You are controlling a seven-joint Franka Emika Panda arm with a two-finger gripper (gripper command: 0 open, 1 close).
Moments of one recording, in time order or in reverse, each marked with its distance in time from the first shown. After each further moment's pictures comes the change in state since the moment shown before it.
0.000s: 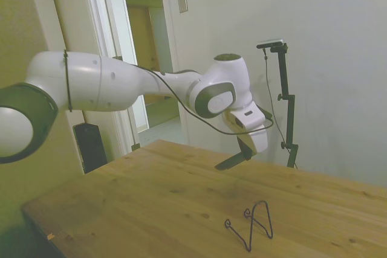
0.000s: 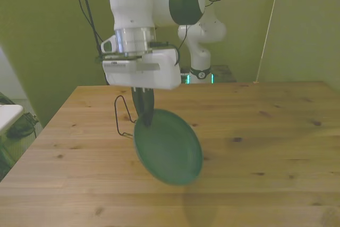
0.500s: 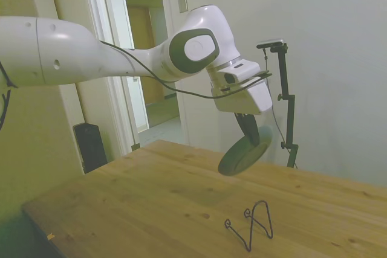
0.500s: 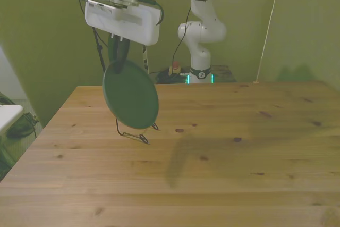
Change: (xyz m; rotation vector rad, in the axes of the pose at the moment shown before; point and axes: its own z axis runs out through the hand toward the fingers) arm 0.014 0.043 -0.144 -0.195 0.252 -0.139
